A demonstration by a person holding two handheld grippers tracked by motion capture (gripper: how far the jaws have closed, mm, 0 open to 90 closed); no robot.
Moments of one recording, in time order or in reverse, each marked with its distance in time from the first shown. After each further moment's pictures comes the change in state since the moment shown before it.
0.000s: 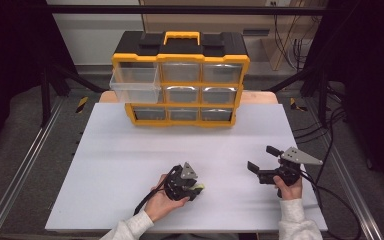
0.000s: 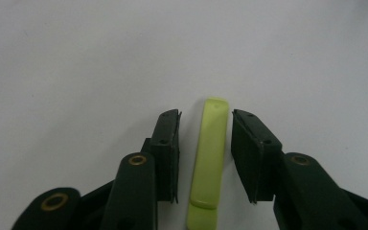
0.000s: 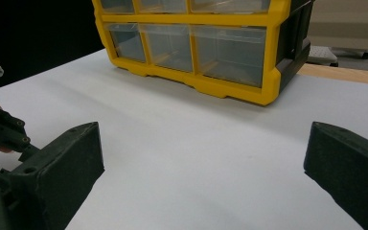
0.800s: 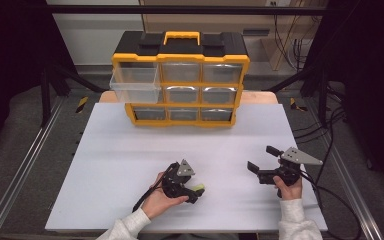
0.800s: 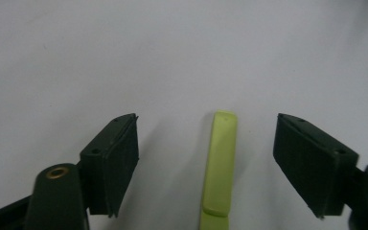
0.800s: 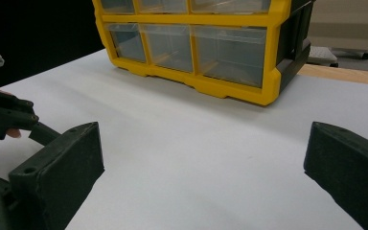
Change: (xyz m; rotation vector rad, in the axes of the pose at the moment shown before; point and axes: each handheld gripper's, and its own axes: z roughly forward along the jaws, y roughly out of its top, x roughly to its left) left arm 0.007 0.000 -0.004 -0.043 -0.012 -0.020; right arm 0.000 0.000 0.000 -0.003 -0.001 -0.001
